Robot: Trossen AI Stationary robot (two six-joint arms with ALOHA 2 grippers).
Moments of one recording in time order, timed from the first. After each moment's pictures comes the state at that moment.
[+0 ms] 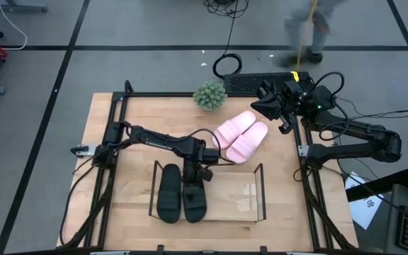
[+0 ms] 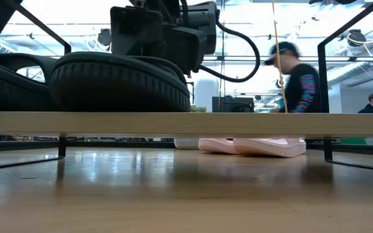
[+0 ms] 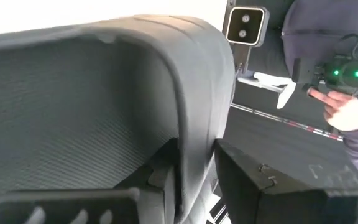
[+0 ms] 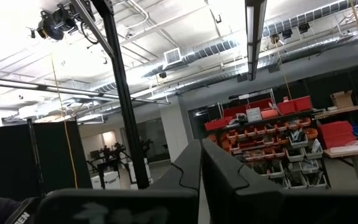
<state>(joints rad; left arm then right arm) -0.05 2.08 1.56 -1.00 0.94 -0.16 -0.40 0.99 0.83 0.71 -0.58 0.56</state>
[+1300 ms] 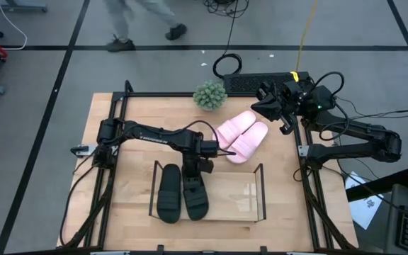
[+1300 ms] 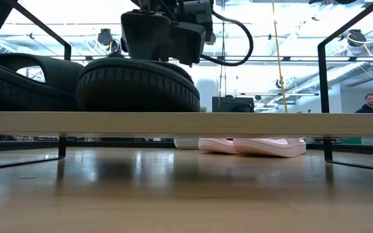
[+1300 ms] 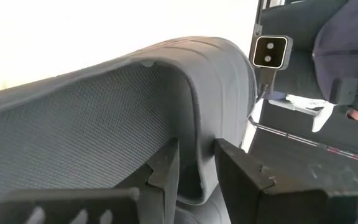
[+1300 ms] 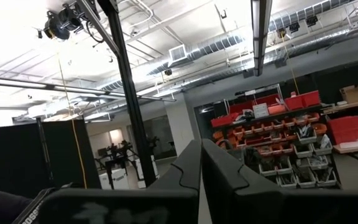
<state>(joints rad) -0.01 2.01 1.56 -0.99 0.78 -0.17 -0.40 0.99 0.83 0.71 -0.61 0.59</state>
